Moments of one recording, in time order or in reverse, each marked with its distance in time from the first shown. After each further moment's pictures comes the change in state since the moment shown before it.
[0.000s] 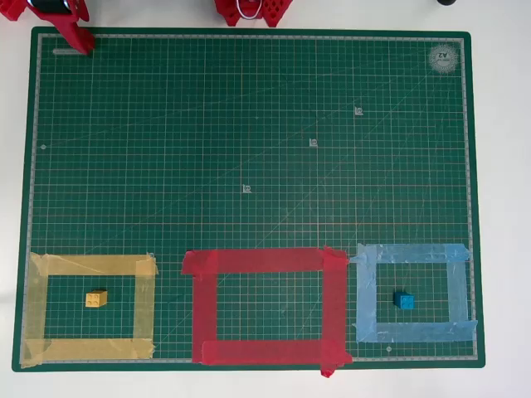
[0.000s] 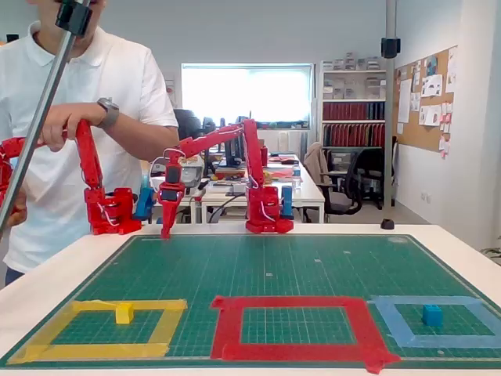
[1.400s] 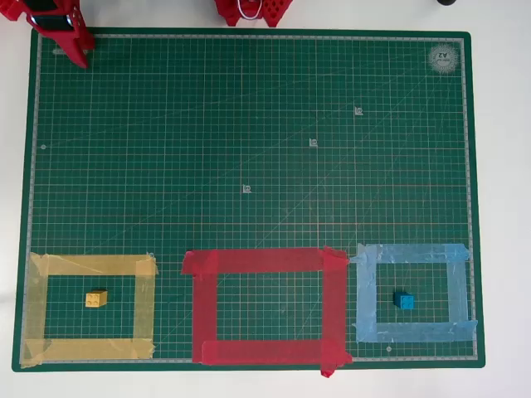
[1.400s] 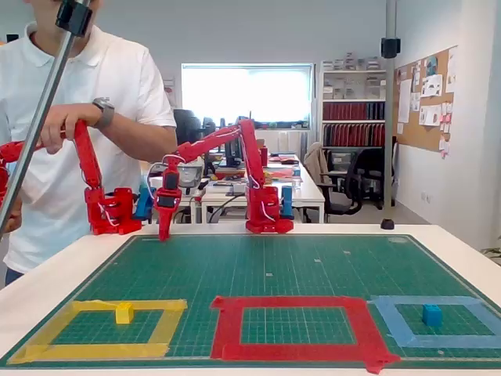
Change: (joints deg) arm -2.8 -3.5 0.0 -5.4 0.0
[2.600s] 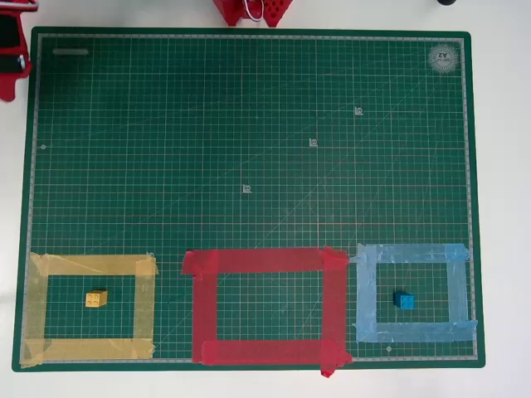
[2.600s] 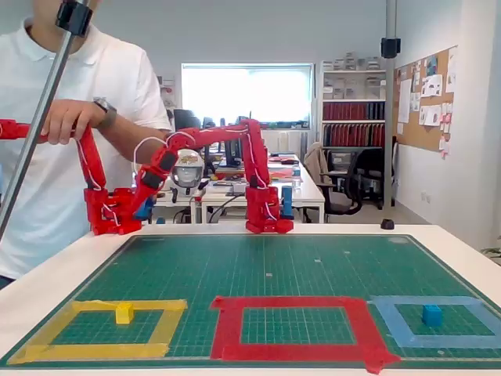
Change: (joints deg) arm -19.2 1.4 -17.7 -11.7 0.0
